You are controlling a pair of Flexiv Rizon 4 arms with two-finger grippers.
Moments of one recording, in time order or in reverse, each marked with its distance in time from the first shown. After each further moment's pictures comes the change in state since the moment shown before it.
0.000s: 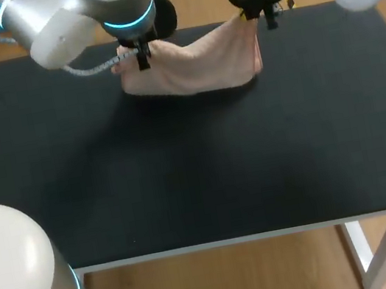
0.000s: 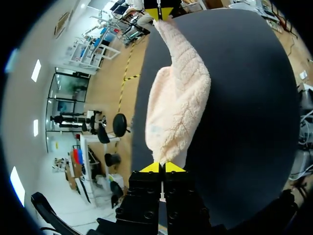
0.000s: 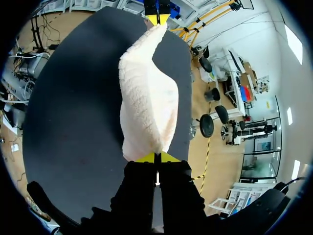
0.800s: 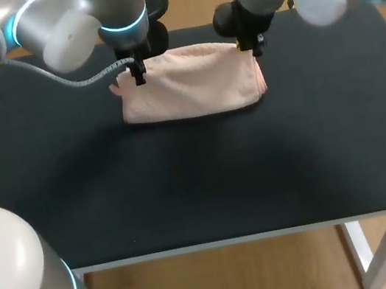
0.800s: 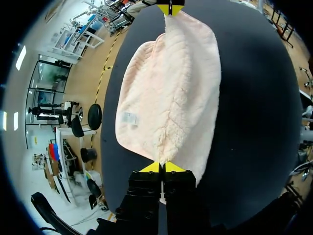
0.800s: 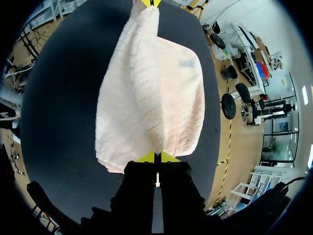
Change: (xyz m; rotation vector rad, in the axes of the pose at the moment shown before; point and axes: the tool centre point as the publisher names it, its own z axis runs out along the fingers) left arm 0.015 0.023 0.098 -0.040 0.195 -0.021; right arm 0.027 -0.024 0.104 0.140 0.157 0.136
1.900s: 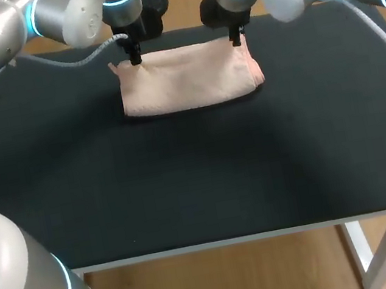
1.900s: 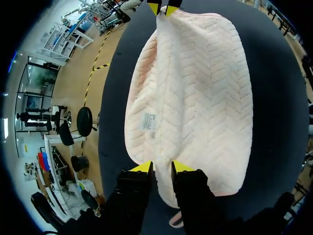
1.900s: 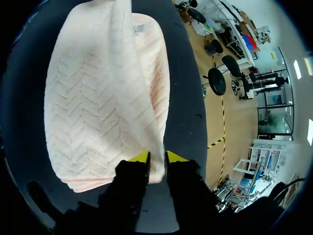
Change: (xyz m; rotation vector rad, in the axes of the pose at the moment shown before) left arm -0.075 -0.008 0.083 0.023 0.113 0.037; right arm -0.082 -0.014 0.074 0.136 -0.091 0.176
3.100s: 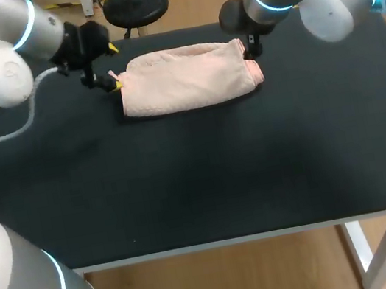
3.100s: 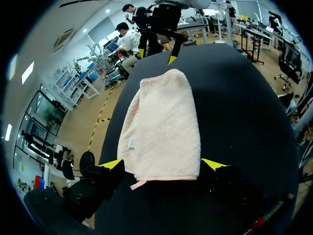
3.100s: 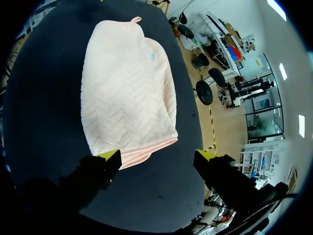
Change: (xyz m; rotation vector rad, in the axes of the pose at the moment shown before) left arm 0.073 0.046 -0.078 0.579 -0.005 0.062; right arm 0.049 -0.027 -0.072 -0.141 -0.101 0.017
